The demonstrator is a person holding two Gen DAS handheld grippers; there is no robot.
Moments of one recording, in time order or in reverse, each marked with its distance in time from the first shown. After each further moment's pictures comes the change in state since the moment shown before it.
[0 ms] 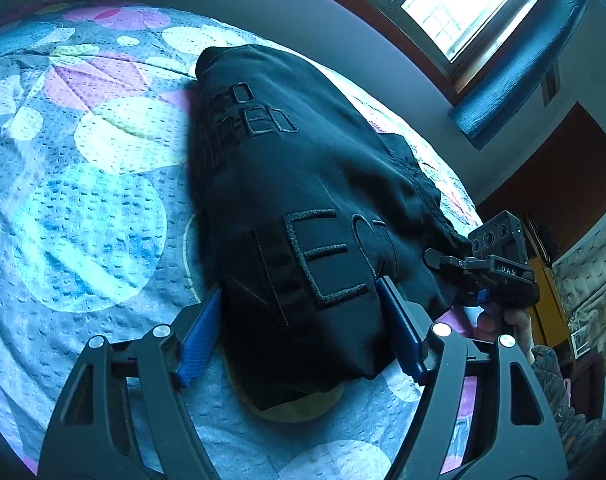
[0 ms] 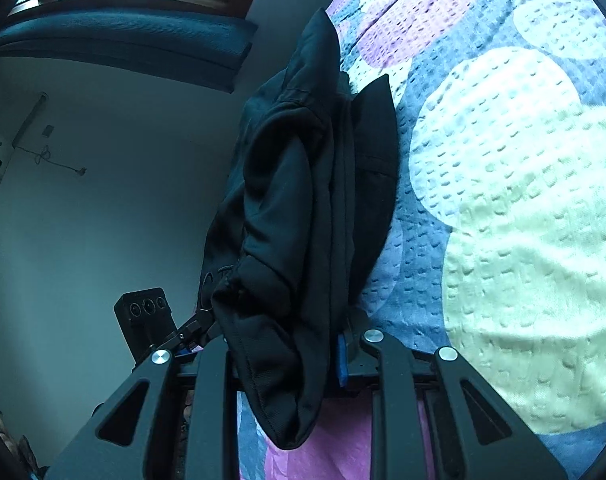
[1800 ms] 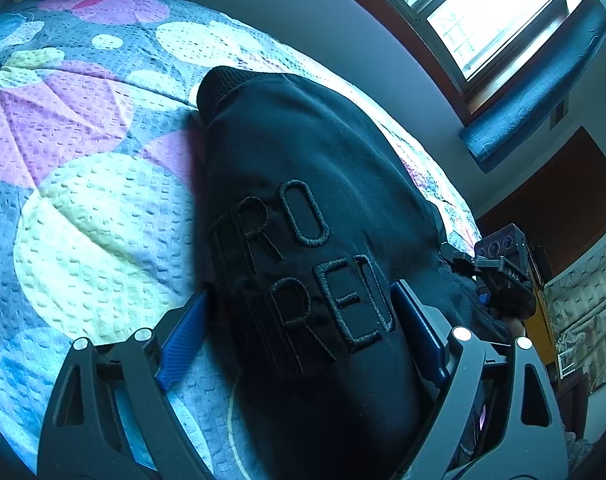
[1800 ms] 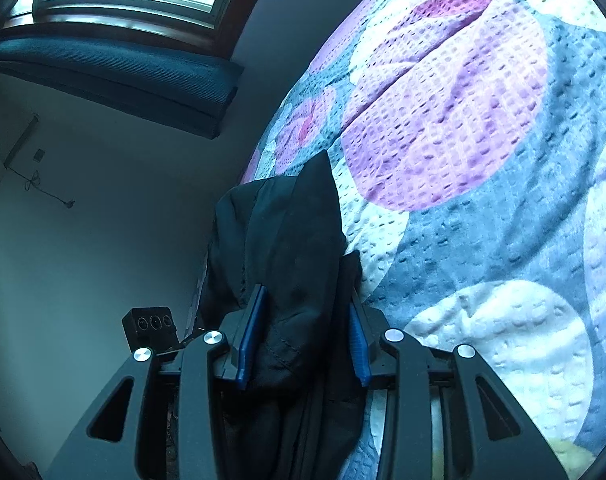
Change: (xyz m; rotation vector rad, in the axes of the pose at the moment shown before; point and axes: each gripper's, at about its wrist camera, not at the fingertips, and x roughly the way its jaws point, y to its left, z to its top) left arm 0.067 0.044 0.082 -0.064 -0.004 -0.028; right arm 0.000 -0.035 0.081 -0.004 -0.118 -0.024
